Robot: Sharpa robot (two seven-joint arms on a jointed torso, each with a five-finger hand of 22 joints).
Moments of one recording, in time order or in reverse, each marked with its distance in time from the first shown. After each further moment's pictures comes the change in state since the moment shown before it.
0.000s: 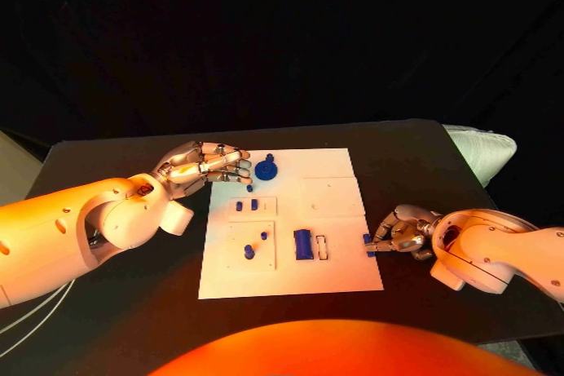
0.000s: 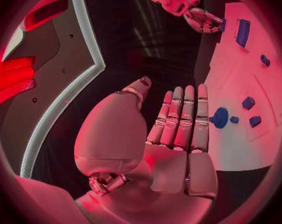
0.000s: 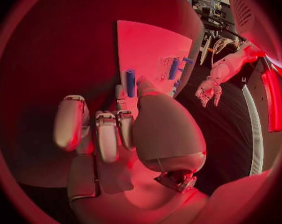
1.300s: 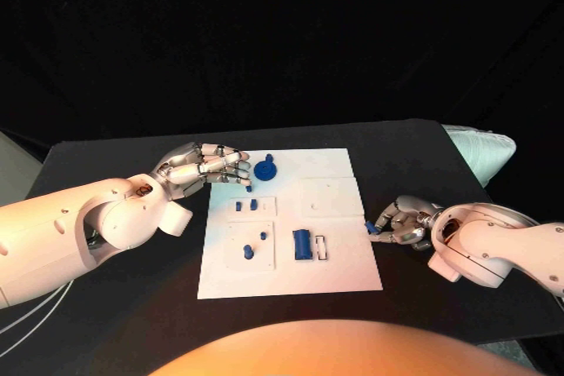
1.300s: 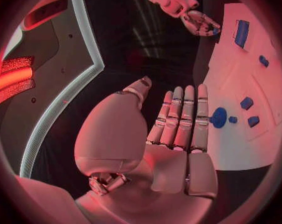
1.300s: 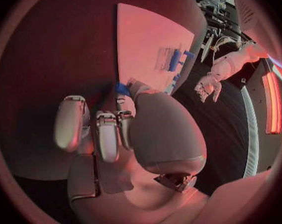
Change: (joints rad) left arm 0.000 -0.003 0.000 0.000 -0.001 0.003 -0.012; left_hand 0.004 0.004 -0.003 0.003 0.000 0.000 0.000 0.000 -0.001 0.000 0.000 0.000 0.000 0.000 0.000 -0.004 0.001 0.000 0.000 0.000 -0.004 -0.004; right arm 0.023 0.003 0.001 -0.004 -0.022 -0.050 0.007; right_hand 0.089 0.019 0.296 -0.034 -0.066 0.027 -0.020 0.004 -0.011 -0.004 -0.019 0.012 0.000 0.000 -0.008 0.000 0.000 0.000 0.004 -0.011 0.004 -0.001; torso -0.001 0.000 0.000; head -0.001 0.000
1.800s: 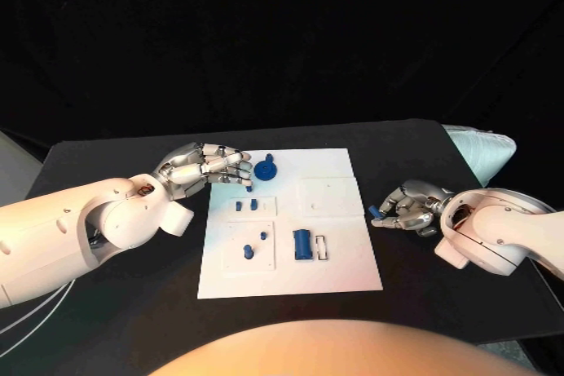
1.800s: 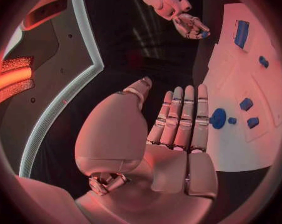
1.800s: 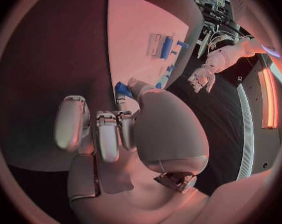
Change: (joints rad) left arm 0.000 0.006 0.000 -0.003 0.000 0.000 -0.005; left_hand 0.005 0.005 0.000 0.000 0.000 0.000 0.000 0.000 -0.002 -0.004 0.004 0.000 0.000 0.000 0.000 0.000 0.002 0.000 0.000 0.000 0.000 -0.001; right arm 0.068 -0.038 0.000 0.032 0.027 0.013 0.026; right_hand -0.060 -0.033 0.089 -0.029 -0.003 0.000 0.000 0.023 0.021 0.000 0.000 0.000 0.000 0.000 0.000 0.000 0.000 0.000 0.000 0.000 0.000 0.001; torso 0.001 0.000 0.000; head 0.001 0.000
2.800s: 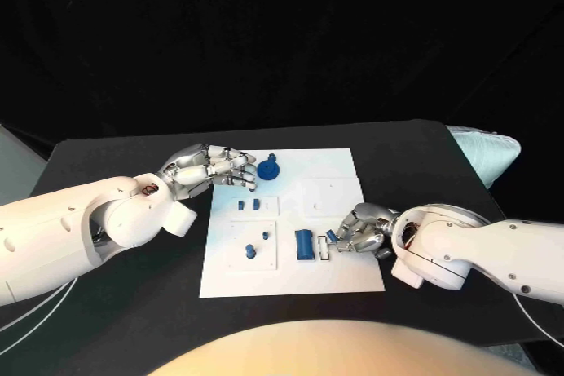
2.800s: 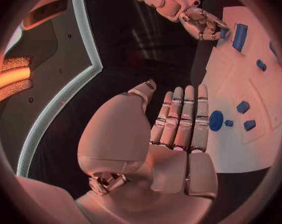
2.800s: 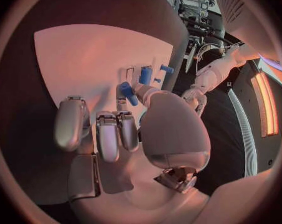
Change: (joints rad) left arm 0.000 -0.003 0.000 0.007 -0.006 0.013 -0.023; left_hand 0.046 0.044 0.027 0.004 0.003 -0.004 0.004 -0.004 -0.010 -0.004 0.004 -0.008 -0.001 0.000 0.000 -0.004 0.008 0.000 0.011 0.004 -0.011 -0.012; right arm -0.057 0.206 -0.001 -0.001 0.025 0.045 -0.051; right_hand -0.138 0.009 0.086 0.008 -0.006 -0.002 0.001 0.023 0.006 0.000 0.000 0.009 0.000 -0.001 -0.006 0.000 0.000 0.000 0.000 0.000 -0.008 -0.001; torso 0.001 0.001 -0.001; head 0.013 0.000
